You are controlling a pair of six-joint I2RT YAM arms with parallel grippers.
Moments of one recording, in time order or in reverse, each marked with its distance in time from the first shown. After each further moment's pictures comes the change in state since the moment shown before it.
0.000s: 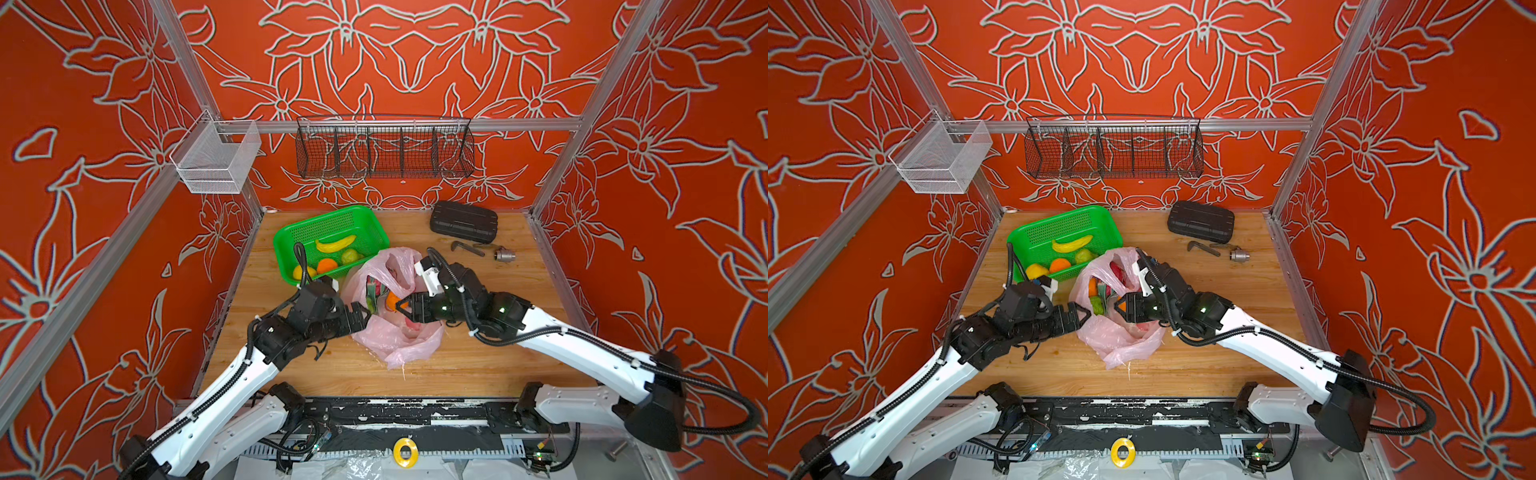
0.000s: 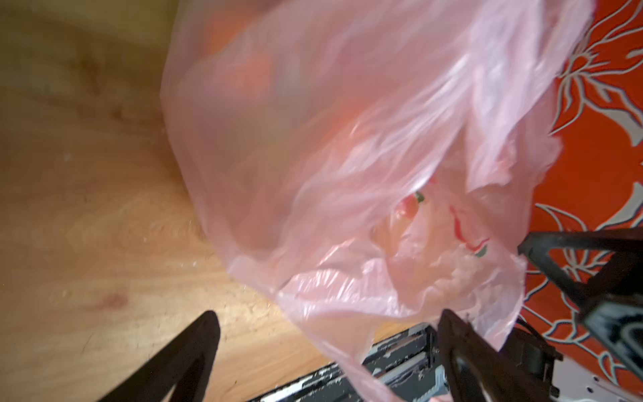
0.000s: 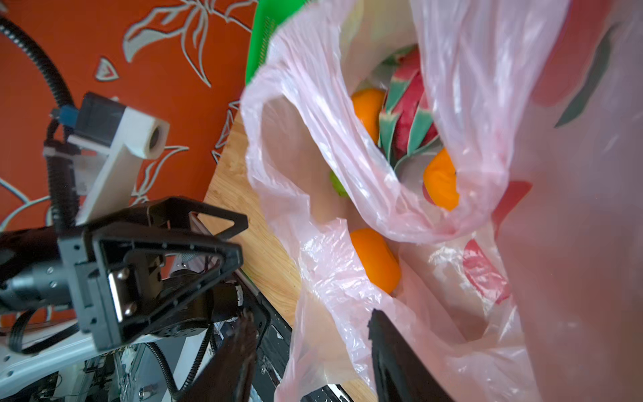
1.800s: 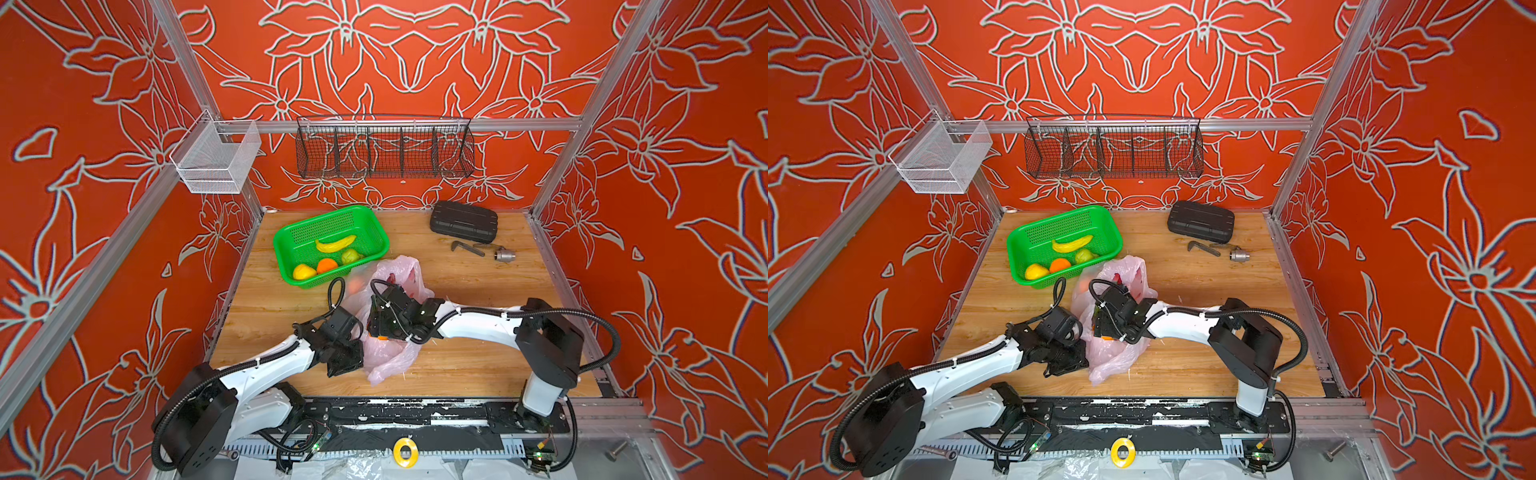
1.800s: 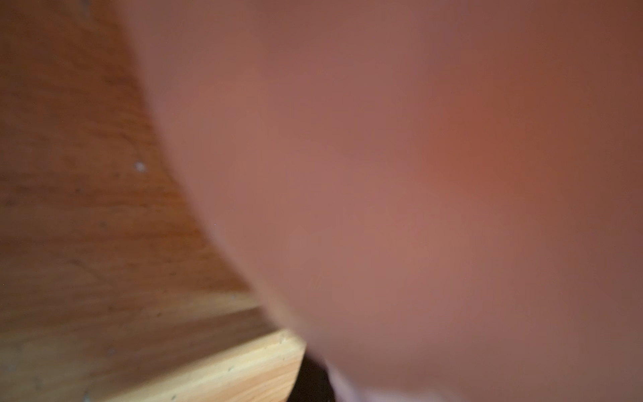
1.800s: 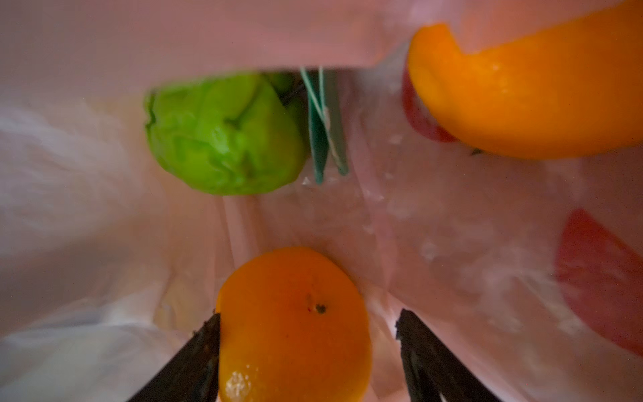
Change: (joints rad) left arm -0.043 0.336 -0.289 0.240 0.206 -0.018; right arm 0.096 0.546 0.101 0.128 0.091 0.280
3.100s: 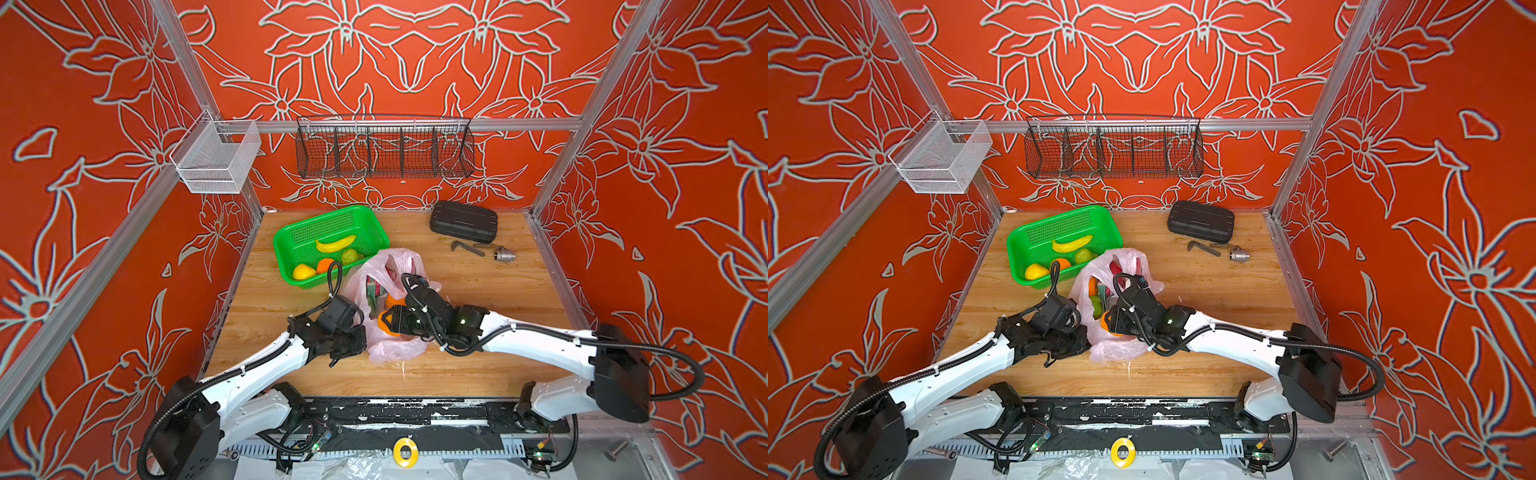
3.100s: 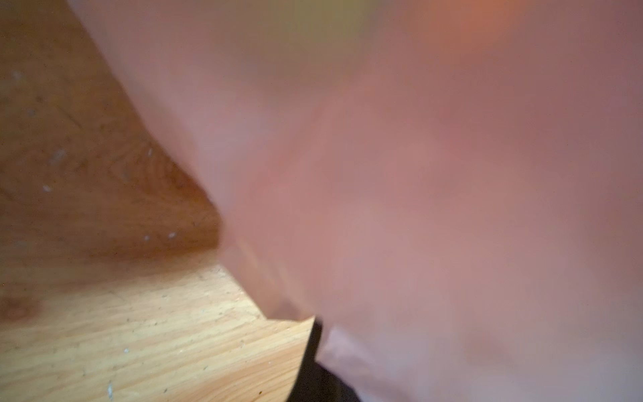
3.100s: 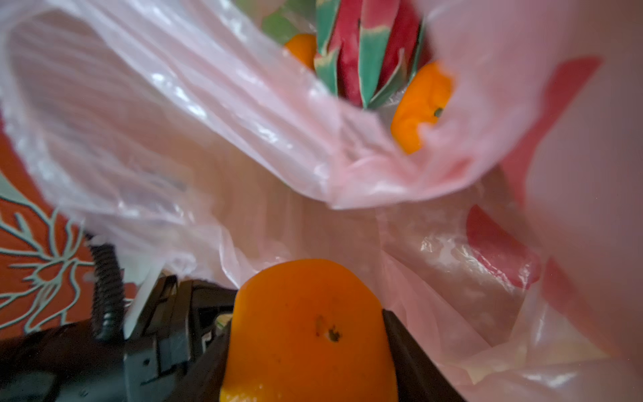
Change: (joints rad) left arm -0.001 -0.054 0.155 -0.040 -0.103 0.072; right arm 0.014 -0.416 -0.182 0.039 0.106 -0.026
